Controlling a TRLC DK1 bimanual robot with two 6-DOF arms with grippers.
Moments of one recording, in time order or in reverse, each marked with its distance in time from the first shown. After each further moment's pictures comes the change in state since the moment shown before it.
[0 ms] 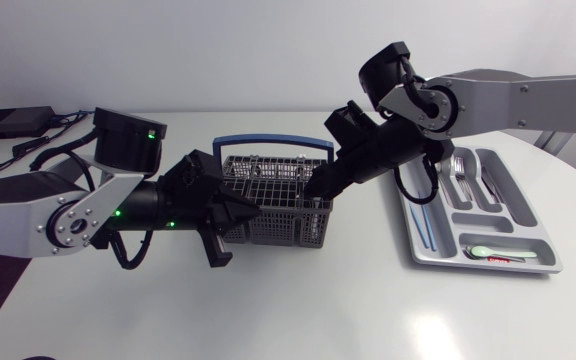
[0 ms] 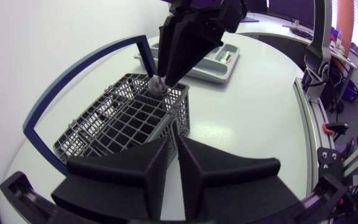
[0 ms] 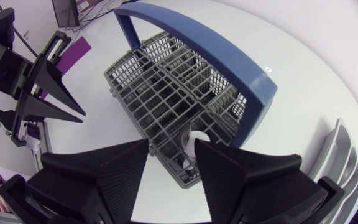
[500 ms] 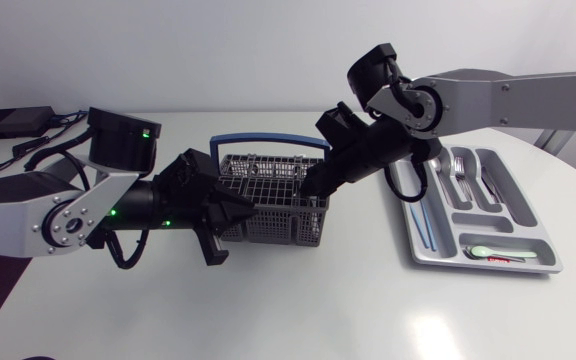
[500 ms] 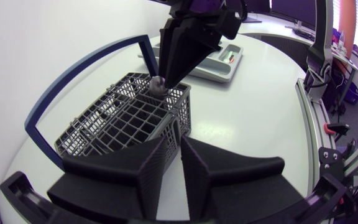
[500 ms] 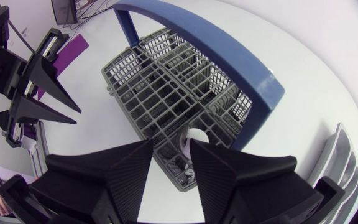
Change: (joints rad) left arm 0.017 -0.009 -0.006 -0.003 0.000 0.000; right arm 0.024 0.039 0.033 0.000 0.026 0.003
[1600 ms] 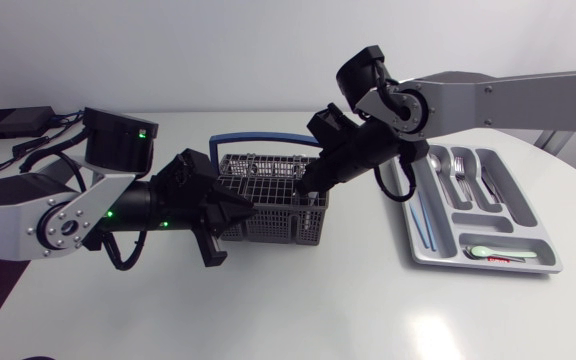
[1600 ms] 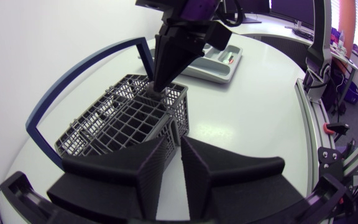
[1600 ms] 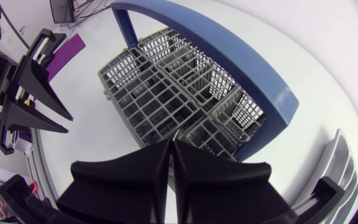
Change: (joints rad) left arm 0.000 -0.018 -0.009 0.000 0.000 0.000; right arm 0.025 0.029 0.019 0.025 0.042 0.007
